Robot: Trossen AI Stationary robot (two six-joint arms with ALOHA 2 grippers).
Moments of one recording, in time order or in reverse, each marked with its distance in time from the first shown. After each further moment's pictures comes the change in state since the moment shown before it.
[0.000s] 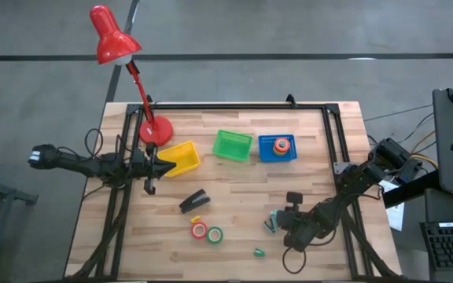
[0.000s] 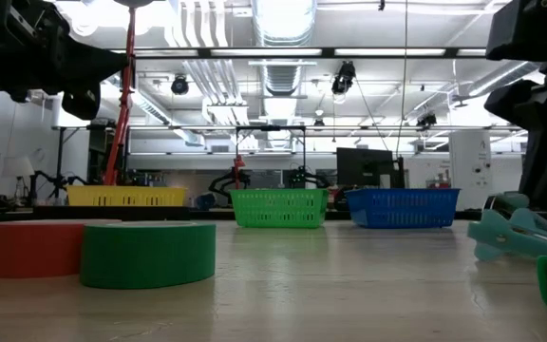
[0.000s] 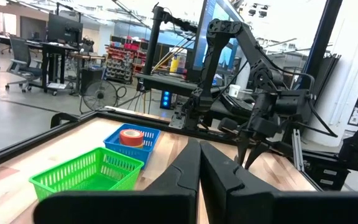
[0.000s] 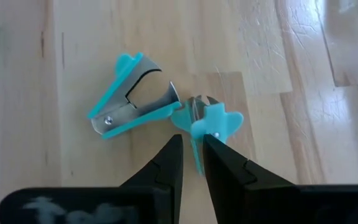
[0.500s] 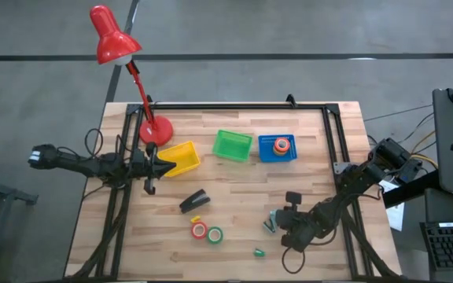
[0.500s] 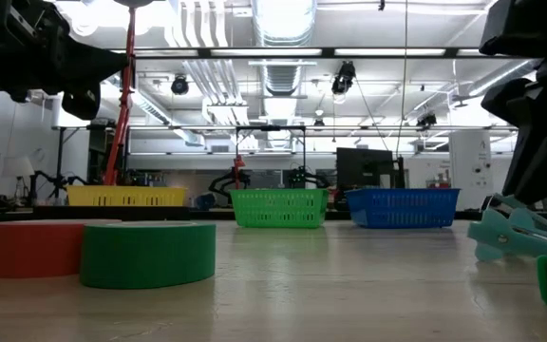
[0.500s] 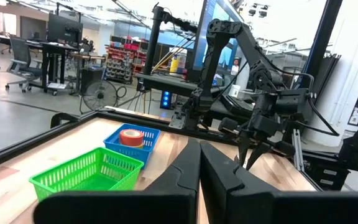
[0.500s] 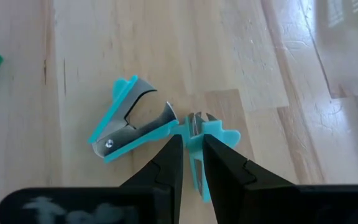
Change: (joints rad) left arm 0.000 0.000 0.000 0.000 0.000 0.000; right arm -0.002 0.000 -0.015 0.060 0.049 0.018
